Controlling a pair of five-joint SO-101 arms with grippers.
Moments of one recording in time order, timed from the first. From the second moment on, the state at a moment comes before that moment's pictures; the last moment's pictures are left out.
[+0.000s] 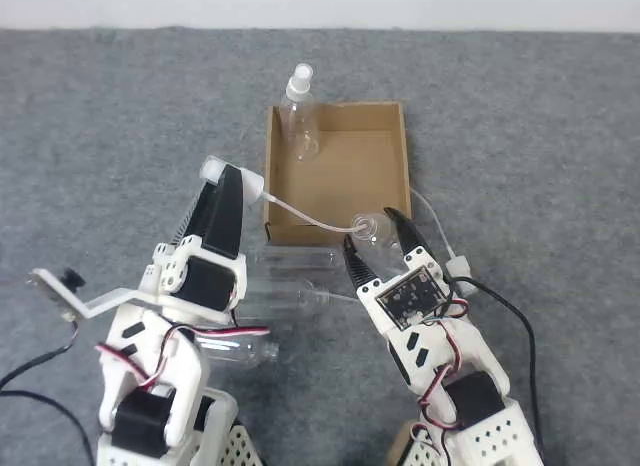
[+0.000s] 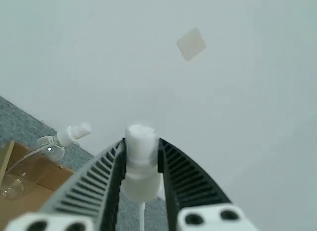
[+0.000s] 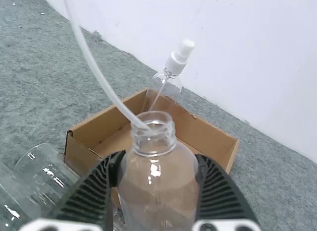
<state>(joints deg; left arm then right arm) 8.7 -103.4 75.7 35.1 54.3 -29.3 -103.0 95.1 28.4 16.9</state>
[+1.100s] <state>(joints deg) 30.3 -103.4 88.3 29.1 46.6 -28.8 -103.0 95.1 28.4 17.0</state>
